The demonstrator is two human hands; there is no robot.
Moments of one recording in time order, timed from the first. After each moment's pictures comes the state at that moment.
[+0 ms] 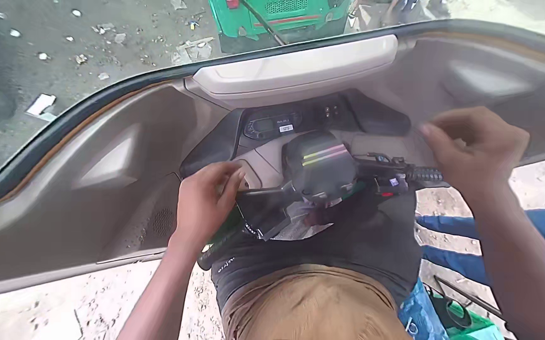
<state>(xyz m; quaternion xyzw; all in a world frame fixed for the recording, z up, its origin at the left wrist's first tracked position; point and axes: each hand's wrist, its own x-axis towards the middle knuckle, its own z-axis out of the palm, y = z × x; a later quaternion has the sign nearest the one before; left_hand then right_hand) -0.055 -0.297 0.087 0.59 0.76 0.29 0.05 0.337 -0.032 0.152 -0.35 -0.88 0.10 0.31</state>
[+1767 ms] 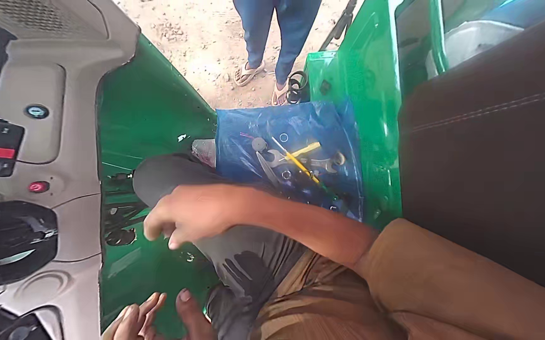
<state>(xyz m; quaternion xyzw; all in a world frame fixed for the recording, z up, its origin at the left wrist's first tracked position) 0.173 -0.446 -0.008 0.76 0.49 0.41 0.14 0.417 -0.342 0.024 -0.45 -0.73 0.45 0.24</state>
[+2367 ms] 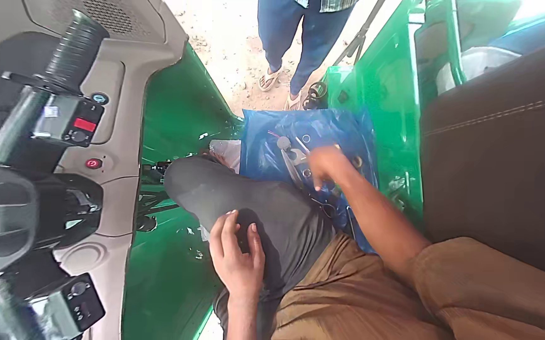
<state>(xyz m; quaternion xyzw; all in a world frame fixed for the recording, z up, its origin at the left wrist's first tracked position) 0.218 -0.421 -0.048 0.82 0.43 0.32 0.22 0.536 -0.417 -0.044 -0.77 -0.45 0.37 -0.27</state>
